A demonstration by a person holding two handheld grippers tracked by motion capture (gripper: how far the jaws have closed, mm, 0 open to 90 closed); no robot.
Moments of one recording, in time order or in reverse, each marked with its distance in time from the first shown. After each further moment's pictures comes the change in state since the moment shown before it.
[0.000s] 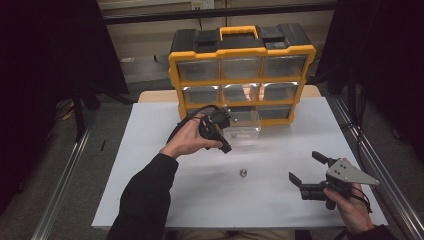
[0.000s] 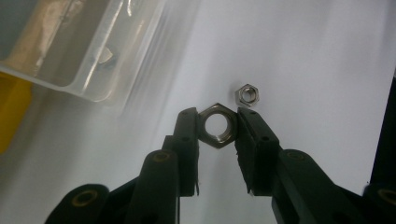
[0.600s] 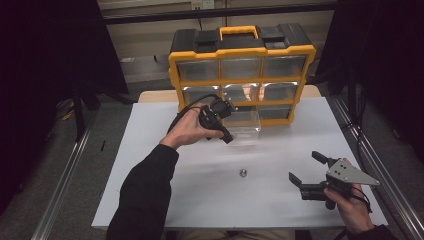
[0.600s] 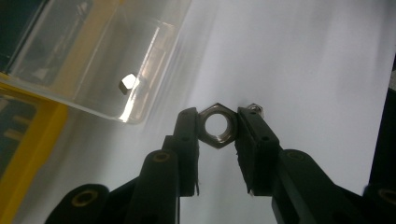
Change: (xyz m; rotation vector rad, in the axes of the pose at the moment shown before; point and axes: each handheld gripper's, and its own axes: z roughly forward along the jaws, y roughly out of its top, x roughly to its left) left arm 0.009 0.016 -0.020 -0.051 0.035 -0.006; right arm 0.000 0.000 0.000 -0.009 0.001 0.000
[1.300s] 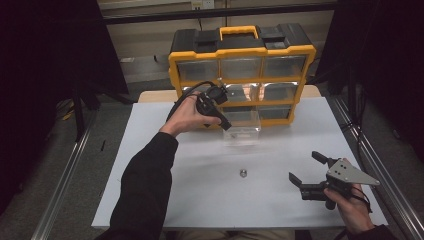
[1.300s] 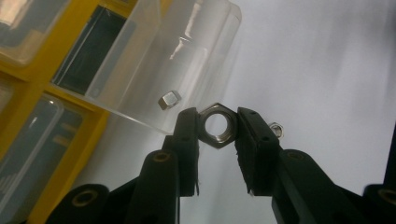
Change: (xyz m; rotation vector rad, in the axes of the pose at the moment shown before) left arm 0.028 0.011 -0.014 -0.036 0.012 -0.041; right arm 0.000 0.000 0.000 0.001 0.003 -0.001
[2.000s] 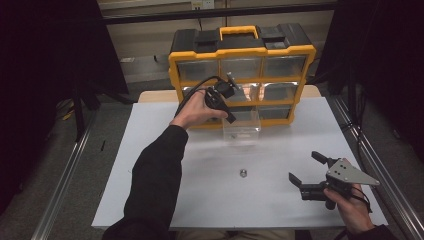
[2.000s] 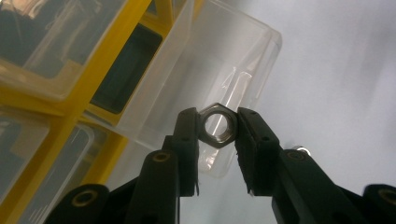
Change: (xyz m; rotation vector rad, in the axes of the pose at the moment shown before) left arm 0.016 0.025 0.018 0.030 0.054 -0.019; right arm 0.000 0.000 0.000 -0.002 0.006 -0.004
